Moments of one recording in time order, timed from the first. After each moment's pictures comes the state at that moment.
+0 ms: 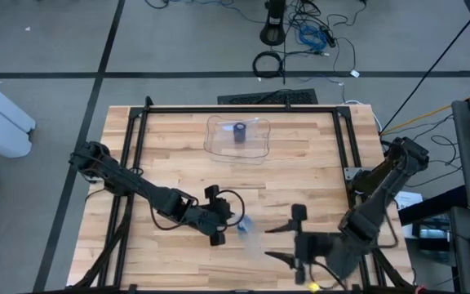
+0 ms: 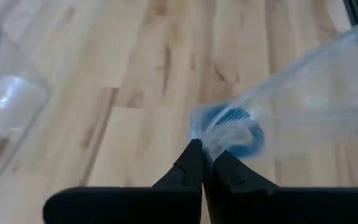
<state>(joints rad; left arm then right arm) -0.43 1.65 1.18 -0.32 -0.42 -0.38 0.81 1.53 1.37 -0.26 0.83 0.18</state>
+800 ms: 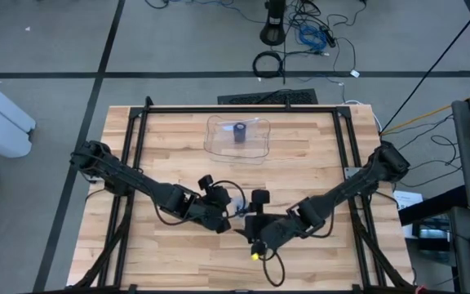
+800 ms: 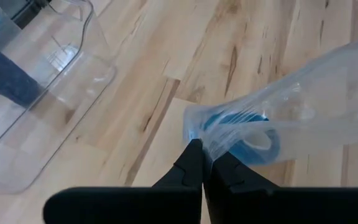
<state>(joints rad) -0.40 1.65 1.20 -0.44 -0.58 -0.54 0.52 1.74 1.37 -0.26 0.58 0.17</state>
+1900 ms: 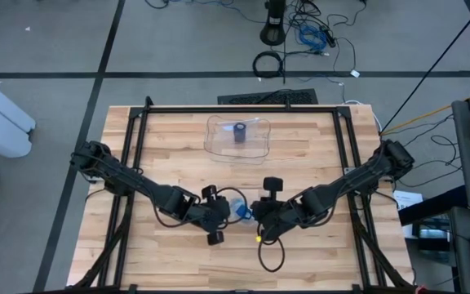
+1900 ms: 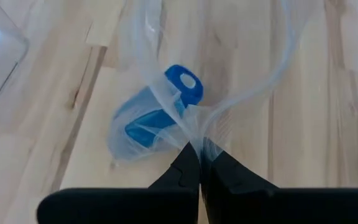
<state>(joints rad) -0.42 1.66 1.20 -0.44 -0.32 -0.48 0.47 1.67 1.37 -0.64 0.55 0.31</state>
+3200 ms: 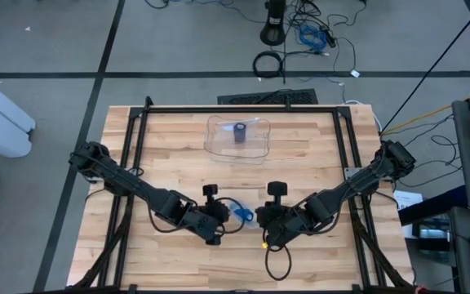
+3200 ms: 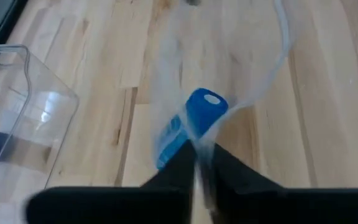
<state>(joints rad) -0.46 1.65 1.22 -0.44 -0.50 -0.25 0.52 1.67 1.37 -0.69 0.60 0.34</state>
